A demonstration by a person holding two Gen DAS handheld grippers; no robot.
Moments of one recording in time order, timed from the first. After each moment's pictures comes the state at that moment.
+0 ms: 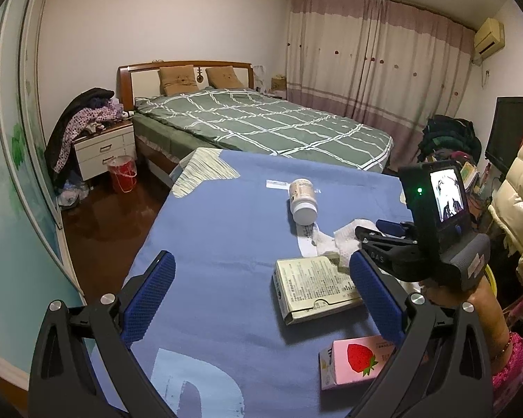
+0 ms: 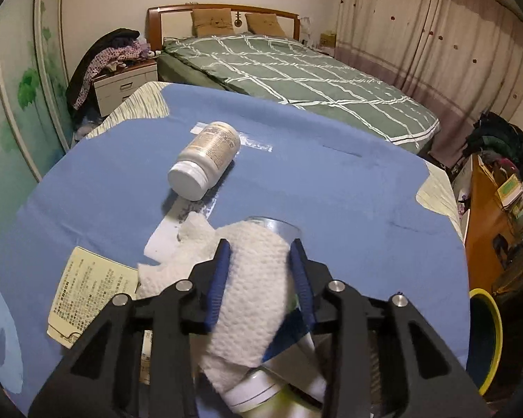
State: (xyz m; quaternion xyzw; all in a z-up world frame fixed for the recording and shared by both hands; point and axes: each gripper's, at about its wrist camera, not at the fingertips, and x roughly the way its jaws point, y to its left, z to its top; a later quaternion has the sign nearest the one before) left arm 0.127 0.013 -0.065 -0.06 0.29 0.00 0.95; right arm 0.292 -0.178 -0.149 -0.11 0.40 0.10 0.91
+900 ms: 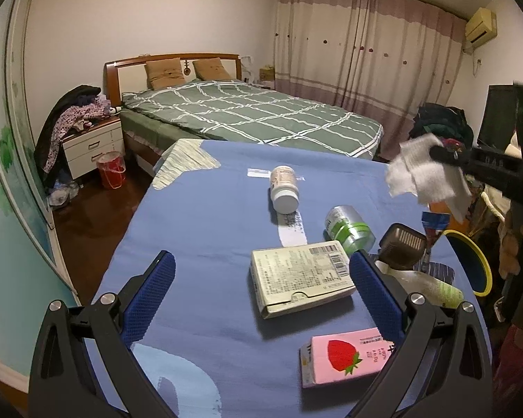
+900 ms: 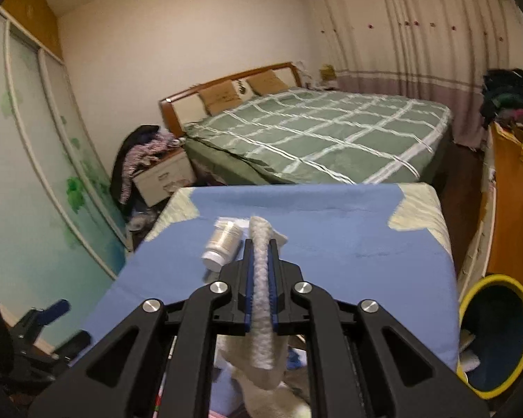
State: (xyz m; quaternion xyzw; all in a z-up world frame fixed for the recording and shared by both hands) left arm 0.139 -0.012 -0.074 -0.05 0.31 -0.03 0.95; right arm 0.242 -0.287 -0.036 0.07 0.29 0.18 0.94
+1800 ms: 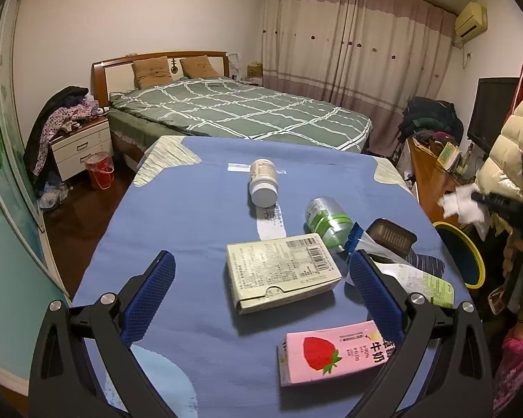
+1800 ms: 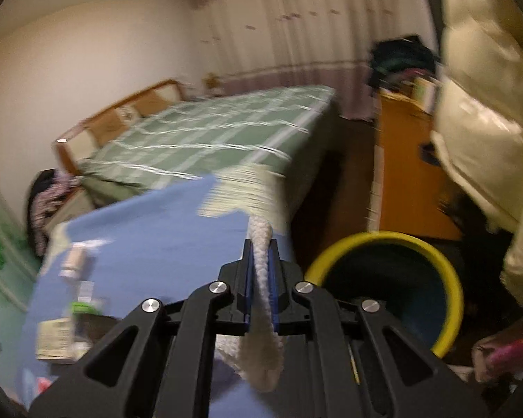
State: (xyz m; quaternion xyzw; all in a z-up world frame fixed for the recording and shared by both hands) left arm 0.140 -0.032 -0.083 -0.04 0.32 -0.05 0.95; right arm 0.221 -0.484 -0.099 0.14 0.31 -0.08 0.94
